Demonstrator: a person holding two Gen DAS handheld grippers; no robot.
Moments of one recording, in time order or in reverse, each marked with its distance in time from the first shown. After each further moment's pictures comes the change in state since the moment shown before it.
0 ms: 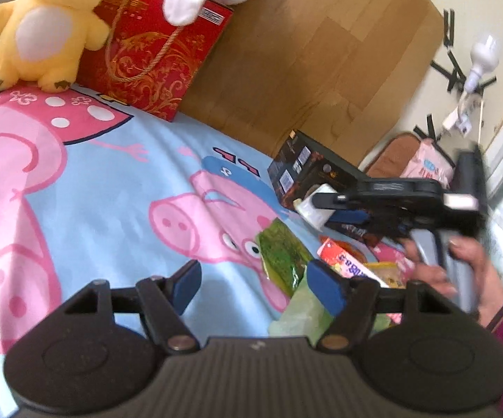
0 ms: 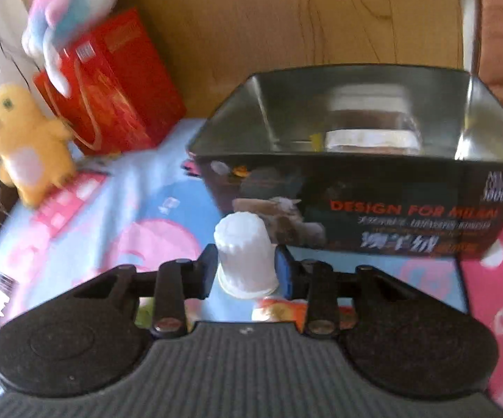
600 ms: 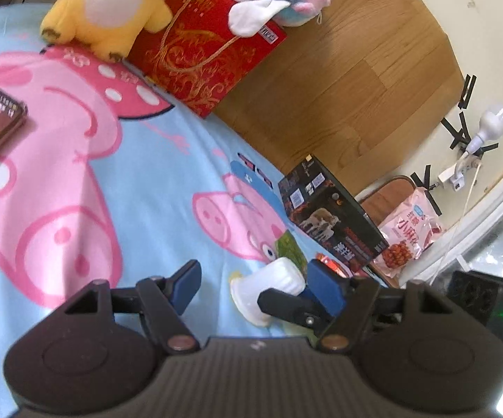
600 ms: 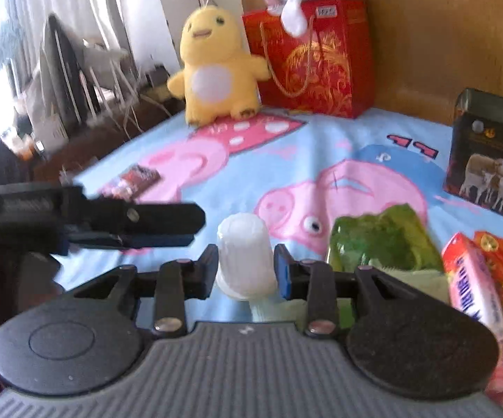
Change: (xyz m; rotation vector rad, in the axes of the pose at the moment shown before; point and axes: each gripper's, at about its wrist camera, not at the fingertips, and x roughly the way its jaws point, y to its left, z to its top) left arm -0.034 0.044 -0.005 -0.208 -0.013 -0.076; right arm -0.025 0.116 -0.113 -0.407 -0.010 0.273
